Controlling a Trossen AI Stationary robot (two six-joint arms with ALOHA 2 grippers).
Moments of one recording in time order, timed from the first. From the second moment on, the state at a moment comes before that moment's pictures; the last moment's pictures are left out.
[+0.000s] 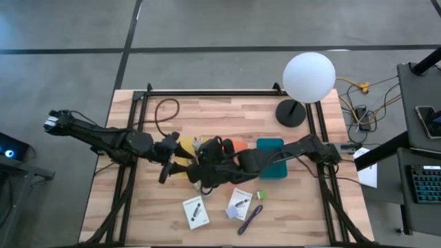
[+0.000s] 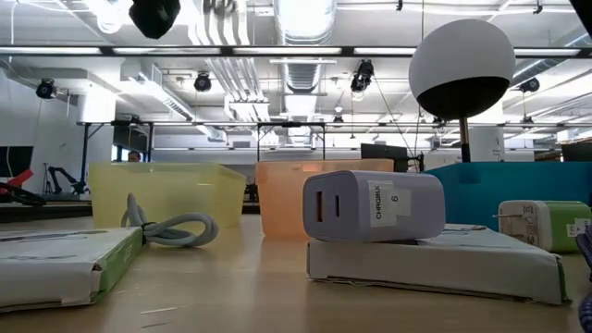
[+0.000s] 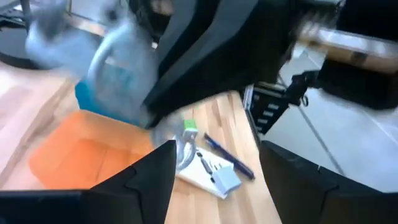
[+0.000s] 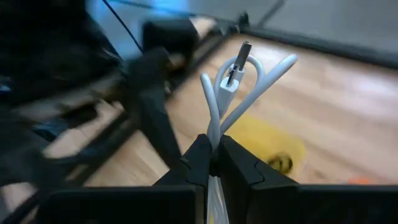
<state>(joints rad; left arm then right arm) -0.28 0.89 0.78 -0.15 -0.08 -0.42 0.31 2.21 2.35 -0.91 0.79 0.97</state>
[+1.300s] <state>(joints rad) -0.13 0.92 0.78 -0.06 -0.08 -0.33 0.28 2.15 2.35 -0.83 0.72 0.70</state>
